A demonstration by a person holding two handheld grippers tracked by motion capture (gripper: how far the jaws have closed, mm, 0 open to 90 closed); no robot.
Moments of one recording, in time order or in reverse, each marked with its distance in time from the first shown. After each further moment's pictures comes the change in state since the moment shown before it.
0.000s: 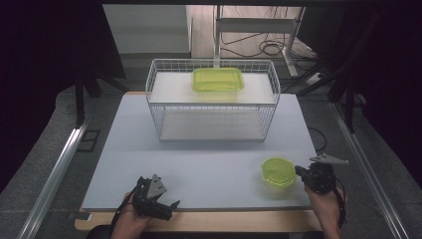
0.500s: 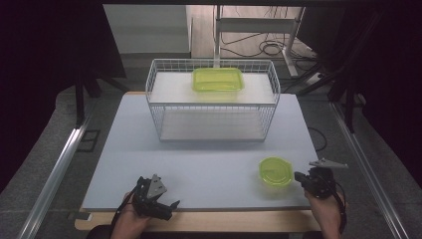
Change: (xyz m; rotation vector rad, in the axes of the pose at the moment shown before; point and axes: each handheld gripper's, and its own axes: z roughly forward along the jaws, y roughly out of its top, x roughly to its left) left arm 0.000 0.000 0.000 0.002 0.002 0.001; right arm 0.003 -0.013 -0.002 0.059 0.022 0.020
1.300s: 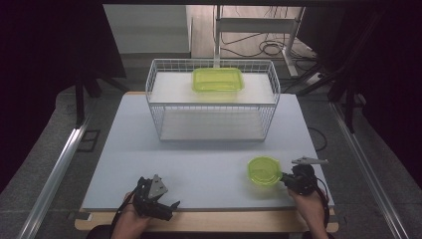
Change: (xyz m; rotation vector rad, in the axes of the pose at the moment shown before) left arm -0.001 0.000 0.002 0.014 0.000 0.005; right arm 0.029 0.011 0.032 0.019 0.154 -0.033
